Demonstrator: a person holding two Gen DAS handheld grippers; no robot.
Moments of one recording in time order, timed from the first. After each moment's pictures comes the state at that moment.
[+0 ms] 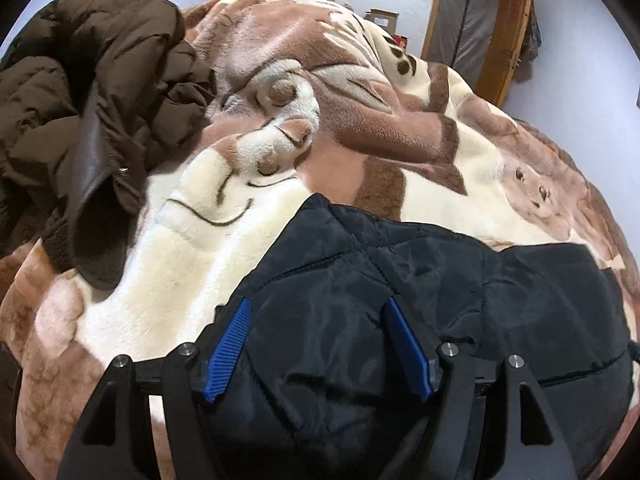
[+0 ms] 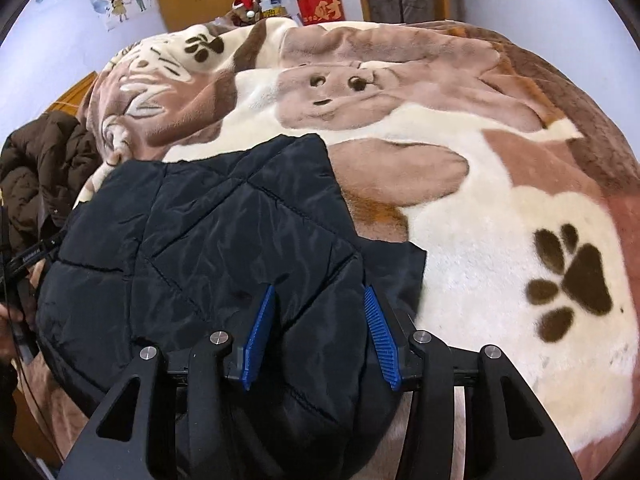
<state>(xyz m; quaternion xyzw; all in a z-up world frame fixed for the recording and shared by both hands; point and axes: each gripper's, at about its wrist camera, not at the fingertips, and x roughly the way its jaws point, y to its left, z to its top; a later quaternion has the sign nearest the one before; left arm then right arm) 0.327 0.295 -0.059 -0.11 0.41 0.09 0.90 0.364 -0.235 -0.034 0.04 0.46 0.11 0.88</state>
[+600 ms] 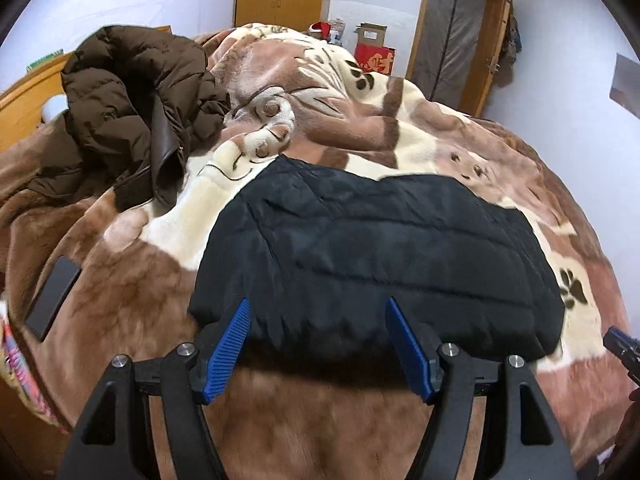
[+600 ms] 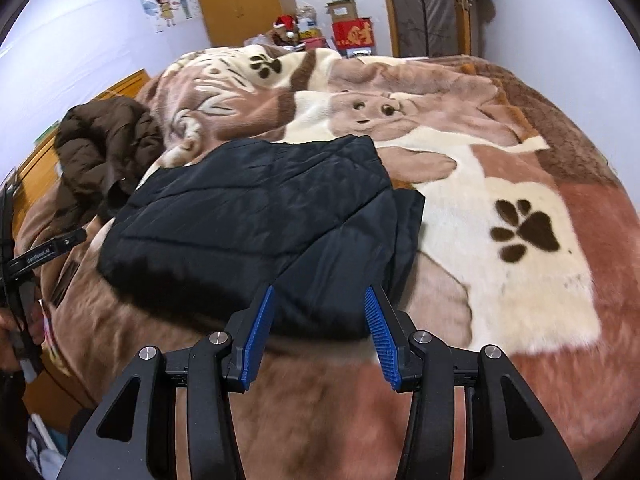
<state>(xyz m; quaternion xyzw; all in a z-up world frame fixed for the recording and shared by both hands) 0.133 0.193 0.024 -0.10 0.39 0.09 0.91 0.196 -0.223 0.038 0.01 0.42 0.15 0.90</state>
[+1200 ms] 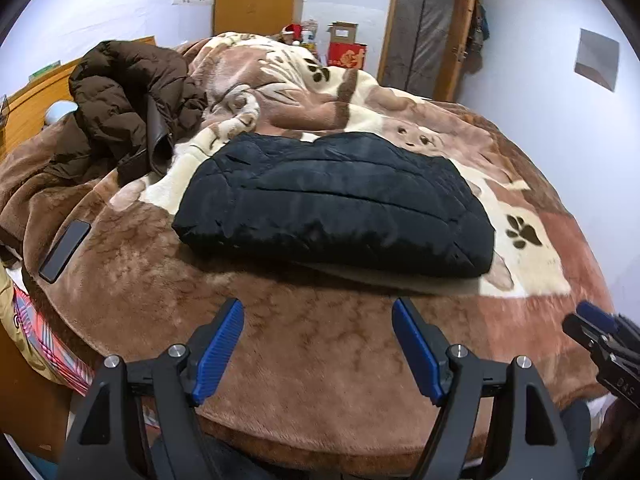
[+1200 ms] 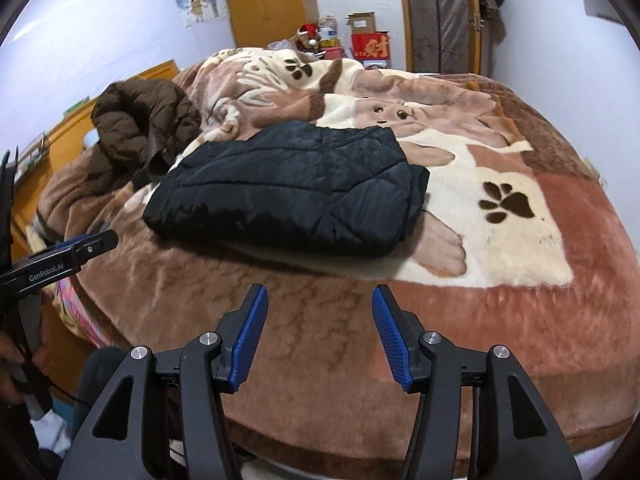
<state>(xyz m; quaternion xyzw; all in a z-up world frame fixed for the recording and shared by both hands) 0.014 0.093 0.041 -0.08 0.39 0.06 0.91 0.082 -0.211 0.051 -0.03 0.40 0.17 0.90</state>
